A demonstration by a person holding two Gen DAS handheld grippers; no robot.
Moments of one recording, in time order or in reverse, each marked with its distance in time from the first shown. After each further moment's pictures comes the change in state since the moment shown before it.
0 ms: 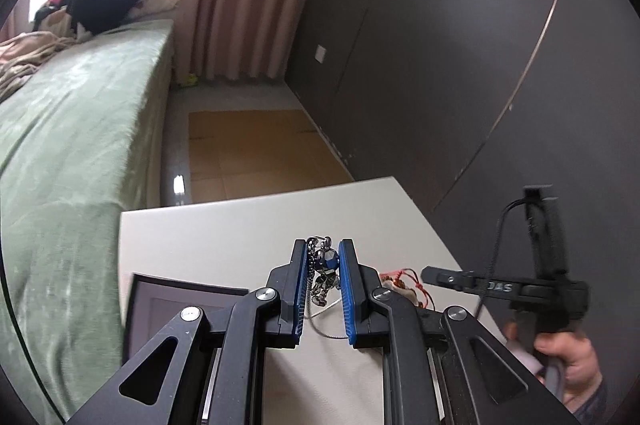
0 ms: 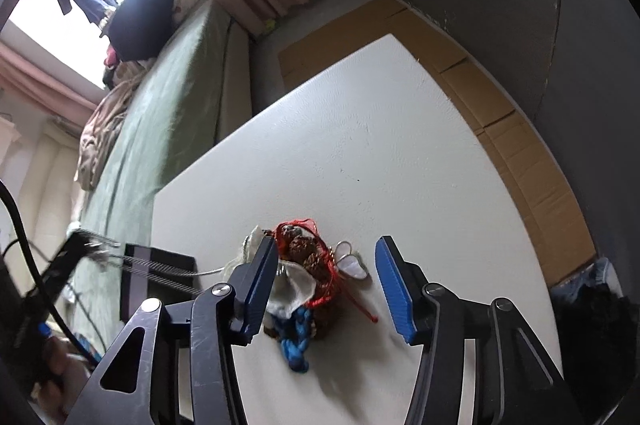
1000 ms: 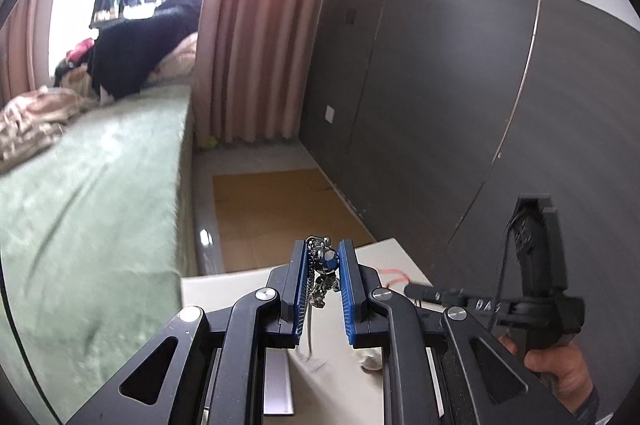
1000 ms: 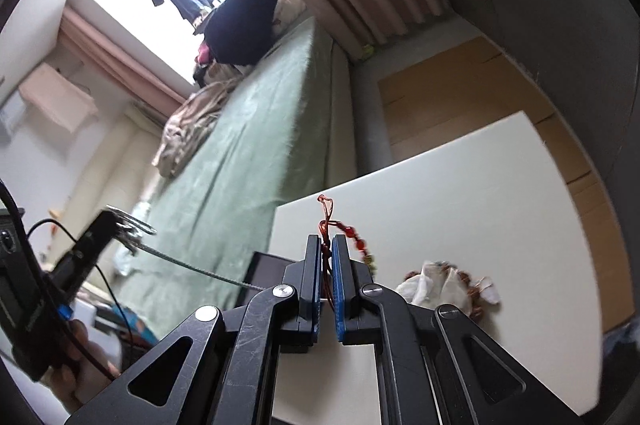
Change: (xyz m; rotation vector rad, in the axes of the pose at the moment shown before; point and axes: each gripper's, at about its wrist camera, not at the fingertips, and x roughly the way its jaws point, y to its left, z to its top) left arm -0.115 -0.016 0.040 0.093 -0.188 0.084; right arm -0.057 0.091 0.000 -0.149 -0.109 0.289
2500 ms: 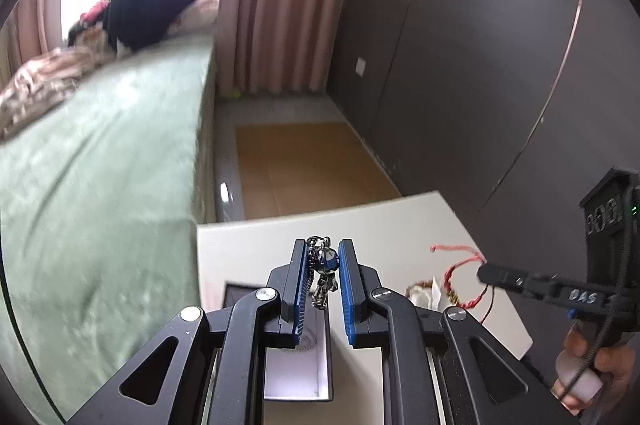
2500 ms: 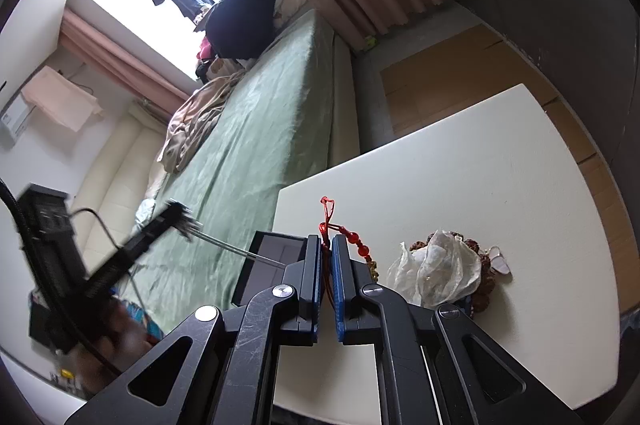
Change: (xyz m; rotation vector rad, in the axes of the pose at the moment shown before) left arm 0.063 0.033 -0.050 -0.079 0.189 0.059; right arm 0.008 0.000 -0.018 0.005 0.022 0.015
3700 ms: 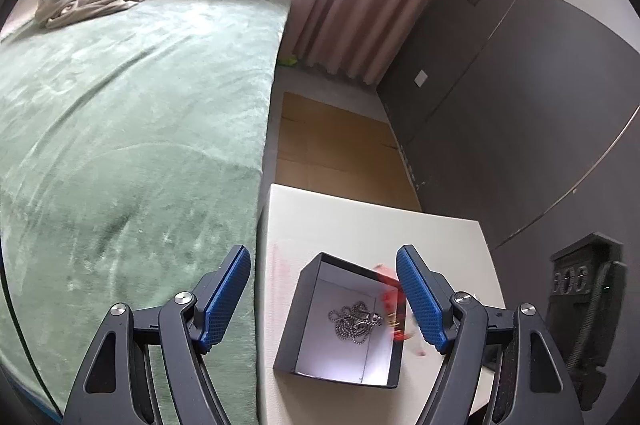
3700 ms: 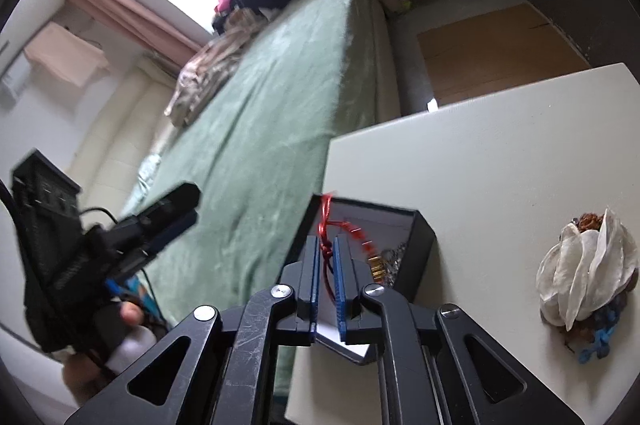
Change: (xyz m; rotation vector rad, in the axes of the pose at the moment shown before) left arm -0.015 0.100 -0.012 -0.318 0.021 0.030; right arm 0.113 0.073 -0.027 -0.080 0.176 0.007
